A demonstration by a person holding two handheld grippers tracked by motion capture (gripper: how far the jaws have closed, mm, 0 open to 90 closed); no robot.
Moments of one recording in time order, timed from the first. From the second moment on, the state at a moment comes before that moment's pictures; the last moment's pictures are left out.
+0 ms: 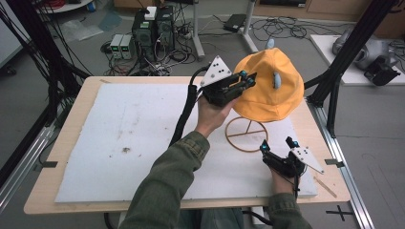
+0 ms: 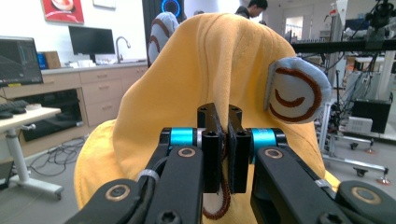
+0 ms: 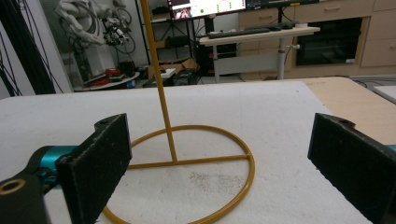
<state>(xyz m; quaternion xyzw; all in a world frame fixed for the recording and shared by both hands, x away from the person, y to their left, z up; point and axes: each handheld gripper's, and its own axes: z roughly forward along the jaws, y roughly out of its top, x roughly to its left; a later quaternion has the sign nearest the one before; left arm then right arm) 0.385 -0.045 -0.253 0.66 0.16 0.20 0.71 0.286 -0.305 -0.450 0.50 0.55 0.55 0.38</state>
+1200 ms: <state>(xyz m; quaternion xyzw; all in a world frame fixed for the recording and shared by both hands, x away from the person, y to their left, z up) 0.349 0.073 -0.251 0.57 0.29 0.36 0.68 0.284 -0.305 -0.447 0.50 0.55 0.55 0.38</state>
